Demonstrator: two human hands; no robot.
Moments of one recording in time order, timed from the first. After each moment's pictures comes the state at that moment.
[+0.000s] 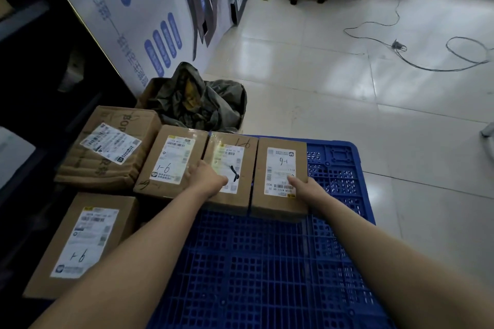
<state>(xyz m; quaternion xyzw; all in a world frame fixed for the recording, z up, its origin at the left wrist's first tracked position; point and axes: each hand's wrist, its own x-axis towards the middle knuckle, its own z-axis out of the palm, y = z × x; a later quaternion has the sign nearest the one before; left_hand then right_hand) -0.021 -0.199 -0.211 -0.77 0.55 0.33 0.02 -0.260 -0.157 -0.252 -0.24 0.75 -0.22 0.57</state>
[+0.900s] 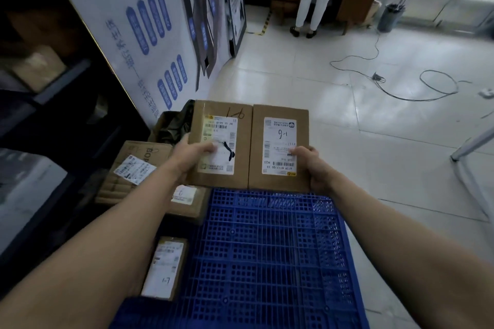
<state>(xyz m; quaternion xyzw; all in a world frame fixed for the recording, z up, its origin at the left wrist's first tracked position) 0.019 -0.207 -0.016 -0.64 0.41 0.56 -0.32 -0.264 -0.171 -0.054 -0.25 0.61 -0.40 0.64</state>
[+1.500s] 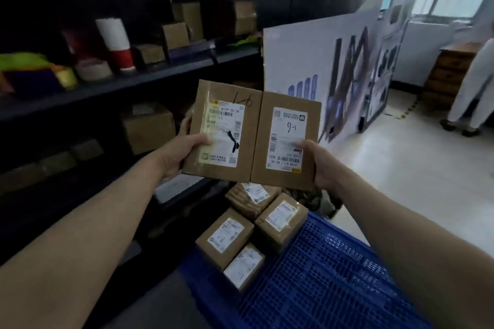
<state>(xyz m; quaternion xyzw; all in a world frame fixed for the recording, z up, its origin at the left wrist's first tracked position) 0.195 -0.012 0.195 -0.63 0.35 0.44 -0.54 -0.075 -0.153 0.155 -0.47 0.38 -0.26 0.75</state>
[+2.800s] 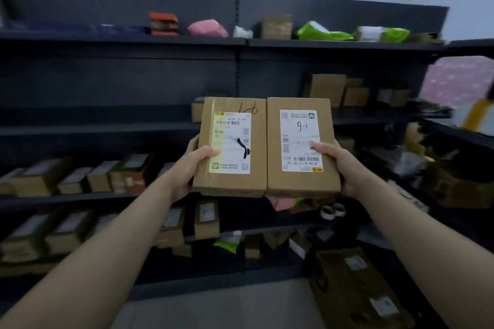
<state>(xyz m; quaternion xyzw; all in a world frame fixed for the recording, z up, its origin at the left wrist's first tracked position) -0.006 1.036 0.262 -0.58 -0.31 -0.35 -0.66 0.263 0.884 0.277 -0.53 -0.34 0.43 0.64</state>
